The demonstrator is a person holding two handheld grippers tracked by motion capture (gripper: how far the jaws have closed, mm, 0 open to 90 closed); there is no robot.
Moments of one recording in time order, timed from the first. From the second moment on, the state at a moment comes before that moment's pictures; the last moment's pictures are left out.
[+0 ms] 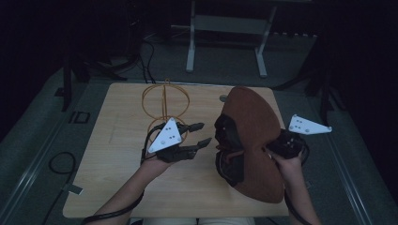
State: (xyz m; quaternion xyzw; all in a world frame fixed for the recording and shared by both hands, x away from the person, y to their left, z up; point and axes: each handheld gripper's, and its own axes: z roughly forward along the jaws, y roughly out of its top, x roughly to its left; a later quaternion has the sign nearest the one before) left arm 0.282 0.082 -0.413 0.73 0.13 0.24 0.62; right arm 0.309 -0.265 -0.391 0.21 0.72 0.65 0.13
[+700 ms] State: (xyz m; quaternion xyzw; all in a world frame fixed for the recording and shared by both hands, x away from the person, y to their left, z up) left arm 0.250 0.163 -0.494 0.76 0.26 0.24 0.55; right arm 0.392 -0.244 -0.350 0.27 0.69 0.65 0.17
